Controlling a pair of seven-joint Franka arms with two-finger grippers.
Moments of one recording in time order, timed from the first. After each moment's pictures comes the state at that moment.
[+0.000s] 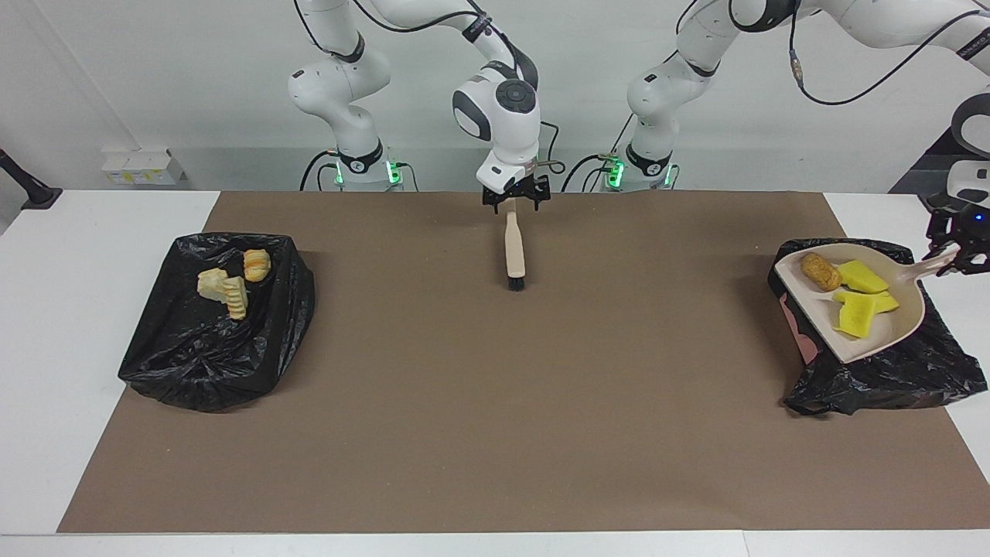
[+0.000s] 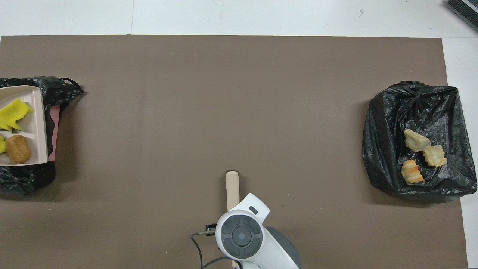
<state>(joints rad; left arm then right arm) 0.51 0.29 -0.07 -1.51 0.21 1.86 1.84 0.57 0.03 0.26 -2.21 0.16 2.21 0.73</state>
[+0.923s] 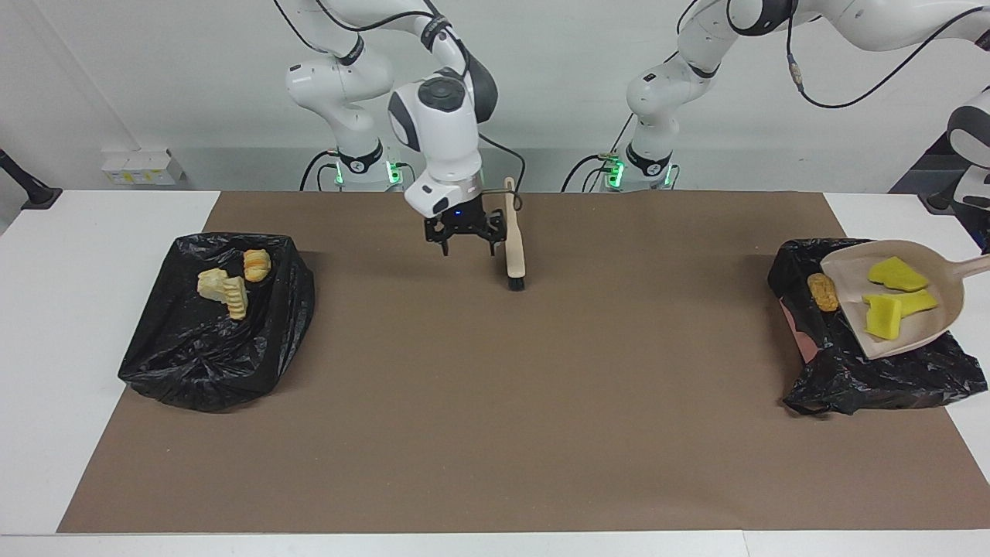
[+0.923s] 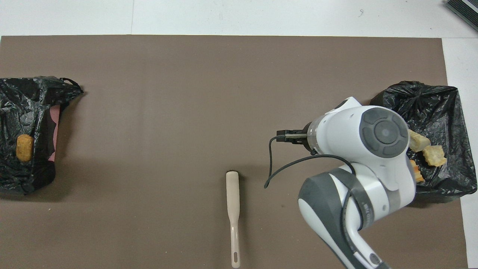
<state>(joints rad) 0.45 0.27 -0.09 -1.47 0.75 1.94 1.84 0.12 0.02 0.24 -1.99 0.03 2.16 0.42</state>
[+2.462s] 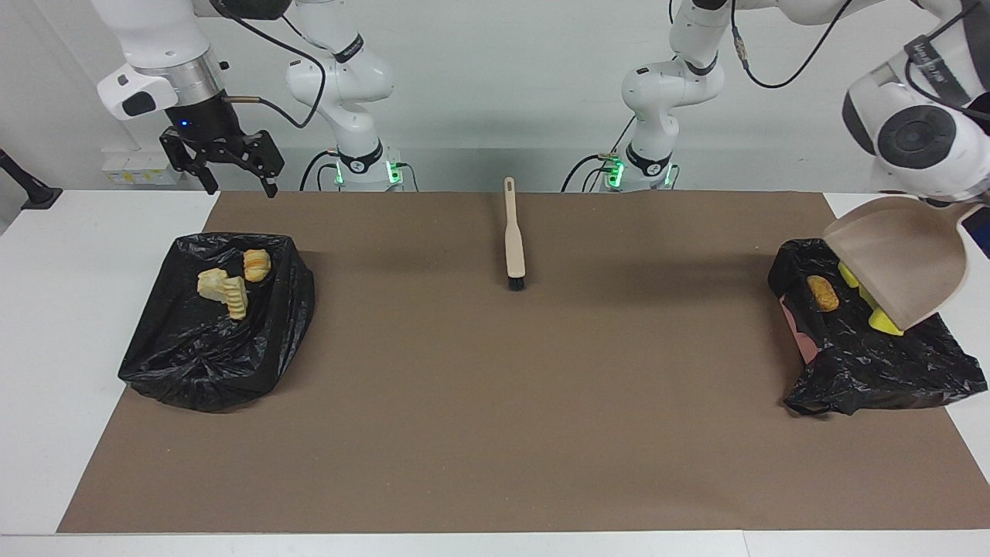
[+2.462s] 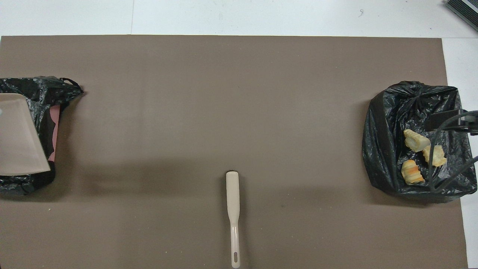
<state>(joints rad) 0.04 0.13 -0.10 -1.60 0.85 1.38 1.09 0.08 -0.09 -0.12 -1.63 -0.01 1.60 0.07</state>
